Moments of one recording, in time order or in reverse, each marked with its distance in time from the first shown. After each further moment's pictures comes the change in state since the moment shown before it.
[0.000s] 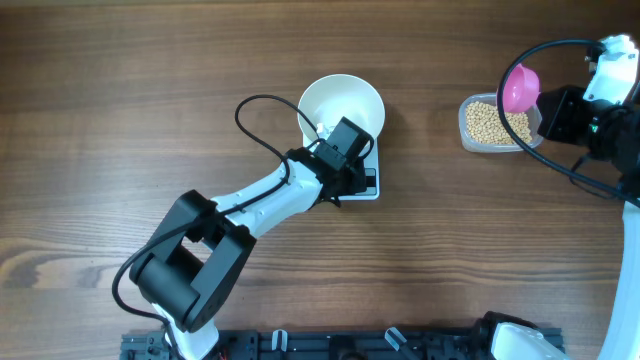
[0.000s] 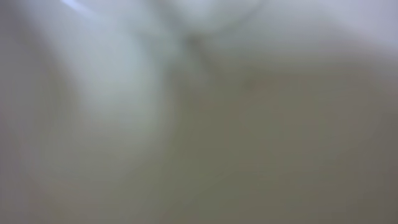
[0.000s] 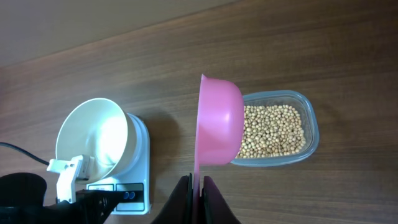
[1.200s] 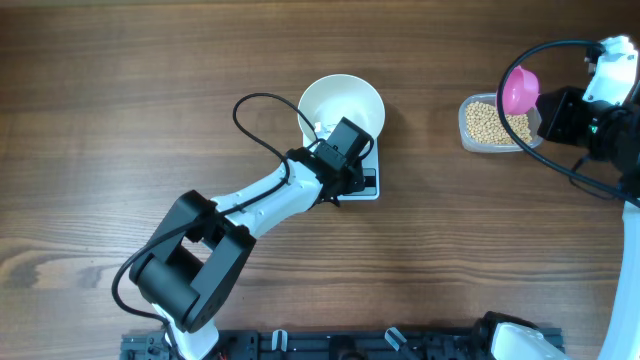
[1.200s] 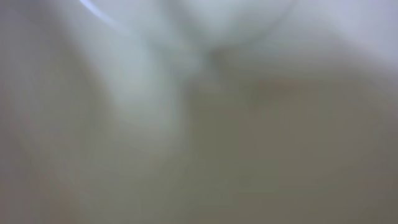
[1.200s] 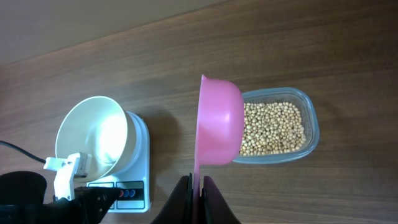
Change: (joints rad) left arm 0.000 0.000 0.000 -0.013 -0.042 0.000; right arm 0.000 0.000 0.000 -0.009 0.001 0.000
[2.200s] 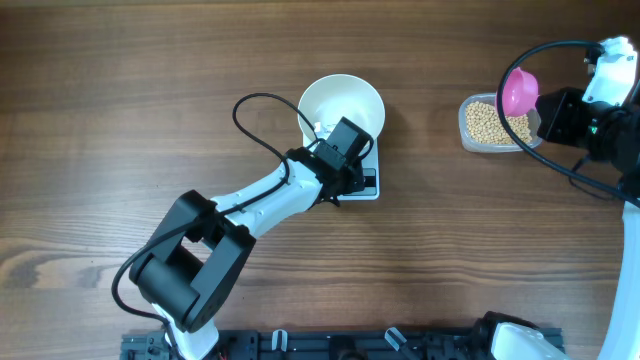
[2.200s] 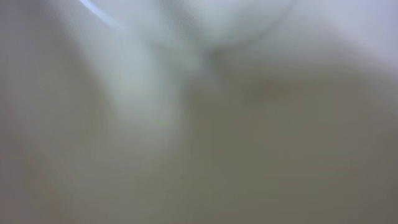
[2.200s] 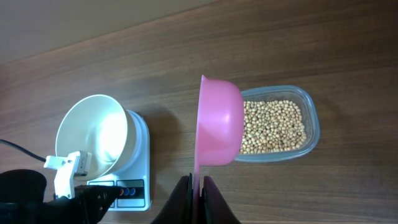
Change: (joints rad) left arm 0.000 0.000 0.000 0.002 0.008 0.000; right arm 0.000 0.000 0.000 -0.006 0.000 0.000
